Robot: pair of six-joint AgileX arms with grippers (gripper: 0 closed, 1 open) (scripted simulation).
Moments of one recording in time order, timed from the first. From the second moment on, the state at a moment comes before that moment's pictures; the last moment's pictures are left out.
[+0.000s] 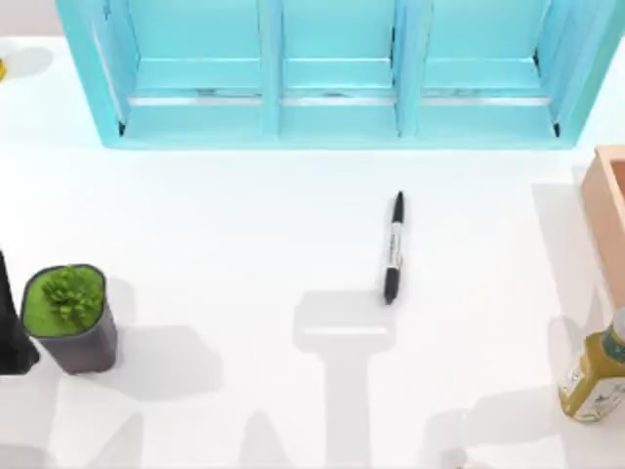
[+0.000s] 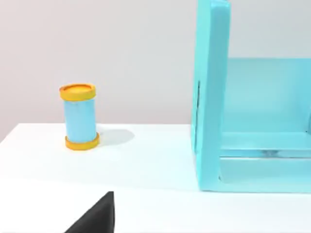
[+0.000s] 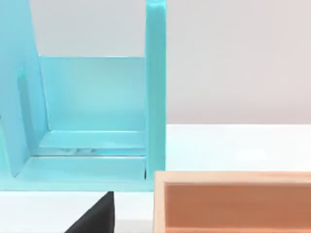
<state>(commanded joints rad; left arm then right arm) 0.00 0.00 0.00 0.00 0.00 0.00 0.00 0.00 0.00 0.00 0.00 0.00</state>
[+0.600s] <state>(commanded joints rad) 0.00 0.00 0.00 0.00 0.00 0.00 -0.07 0.34 0.29 -0.25 0.00 -0.07</state>
